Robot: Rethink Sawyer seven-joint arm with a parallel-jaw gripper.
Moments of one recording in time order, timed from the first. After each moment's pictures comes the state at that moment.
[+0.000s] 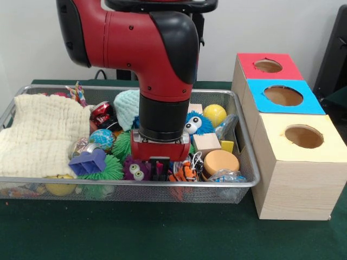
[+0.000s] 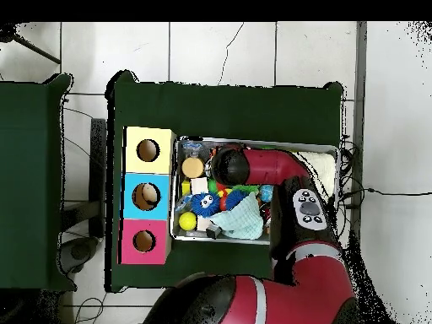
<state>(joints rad) -0.33 -0.36 0.10 1.35 -0.30 0.37 1.63</state>
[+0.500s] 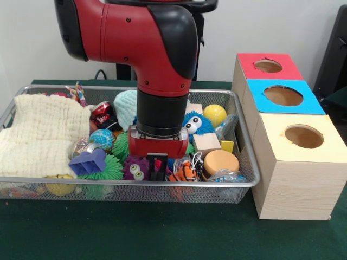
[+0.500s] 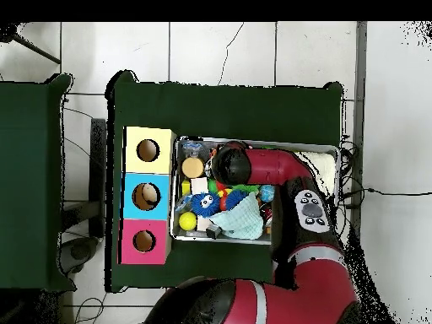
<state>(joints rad) -0.33 -0.37 0.09 1.36 -0.29 0.37 1.63</state>
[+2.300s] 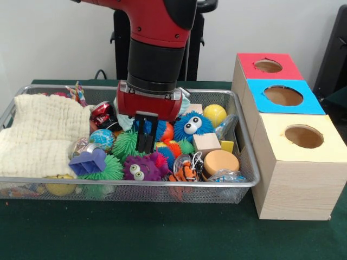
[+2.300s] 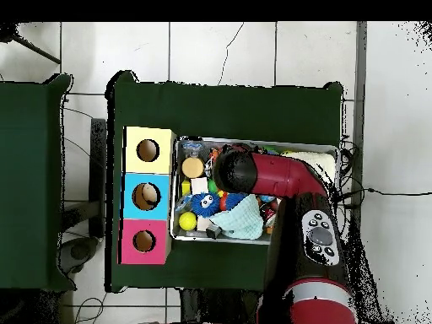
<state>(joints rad) -0.27 -0.52 -0.03 1.46 -0.16 0.39 1.63</state>
